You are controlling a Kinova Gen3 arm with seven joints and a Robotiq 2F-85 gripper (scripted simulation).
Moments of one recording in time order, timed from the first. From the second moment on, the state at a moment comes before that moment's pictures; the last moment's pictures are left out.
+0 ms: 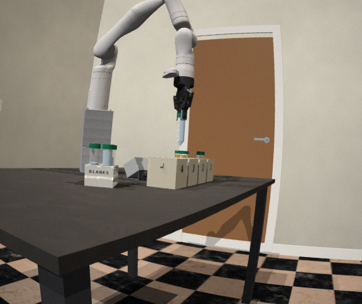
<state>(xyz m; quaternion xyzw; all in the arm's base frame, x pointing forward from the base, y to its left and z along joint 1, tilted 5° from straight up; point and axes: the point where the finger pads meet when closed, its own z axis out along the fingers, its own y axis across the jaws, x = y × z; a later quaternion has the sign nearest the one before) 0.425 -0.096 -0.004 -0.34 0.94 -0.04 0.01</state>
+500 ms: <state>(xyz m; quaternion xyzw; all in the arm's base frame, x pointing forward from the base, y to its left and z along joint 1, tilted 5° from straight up) 0.452 -0.060 -0.005 -0.34 0.94 -0.04 0.01</state>
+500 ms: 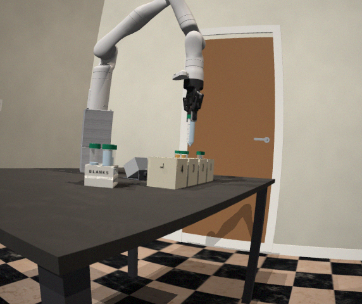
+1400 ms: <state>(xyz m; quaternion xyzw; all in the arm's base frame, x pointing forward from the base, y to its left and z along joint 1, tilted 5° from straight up) 0.471 -0.037 -0.011 -0.34 0.94 -0.04 0.01</state>
